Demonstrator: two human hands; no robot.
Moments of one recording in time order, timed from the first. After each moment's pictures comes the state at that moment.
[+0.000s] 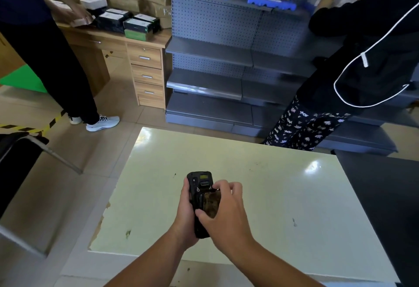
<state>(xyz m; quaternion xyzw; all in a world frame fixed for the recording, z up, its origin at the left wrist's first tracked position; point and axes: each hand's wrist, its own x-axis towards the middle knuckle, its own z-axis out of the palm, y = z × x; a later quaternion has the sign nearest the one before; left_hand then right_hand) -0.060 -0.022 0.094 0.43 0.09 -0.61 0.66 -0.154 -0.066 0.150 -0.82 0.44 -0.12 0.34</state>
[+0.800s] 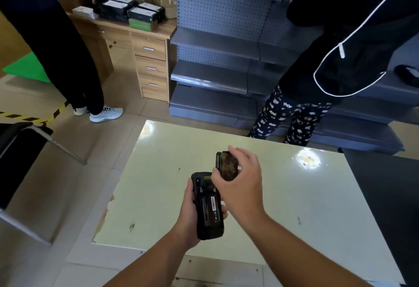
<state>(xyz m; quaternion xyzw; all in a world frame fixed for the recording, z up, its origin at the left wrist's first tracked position) -0.060 -0.019 0.087 0.42 0.08 -0.58 0.69 -0.127 -0.103 0.178 -0.79 0.42 -0.29 0.35</state>
